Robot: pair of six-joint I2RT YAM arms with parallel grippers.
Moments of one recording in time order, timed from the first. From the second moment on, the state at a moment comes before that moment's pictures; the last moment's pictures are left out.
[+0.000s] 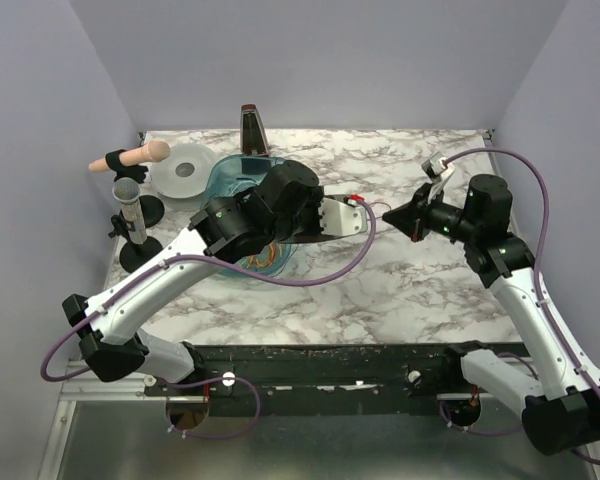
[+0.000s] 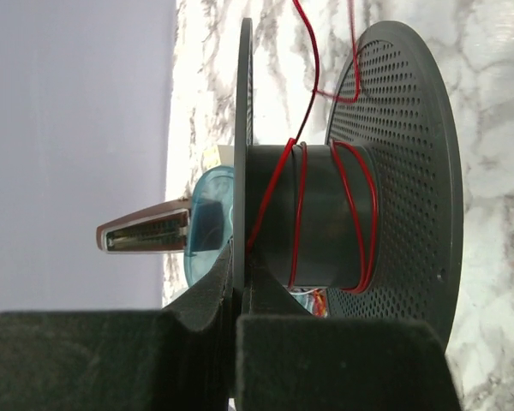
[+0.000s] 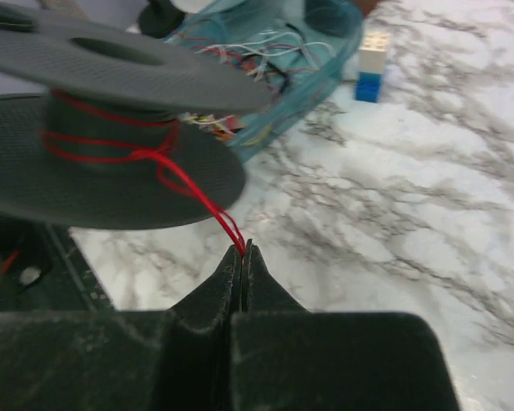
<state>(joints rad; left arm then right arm) -0.97 1.38 1.68 -0.91 -0.14 0.79 0.23 0.98 0.95 -0.30 -0.62 0.01</state>
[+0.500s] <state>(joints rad) -0.98 1.47 1.64 -0.61 -0.35 0.67 0.45 0.96 1.01 -0.02 -0.89 0.47</state>
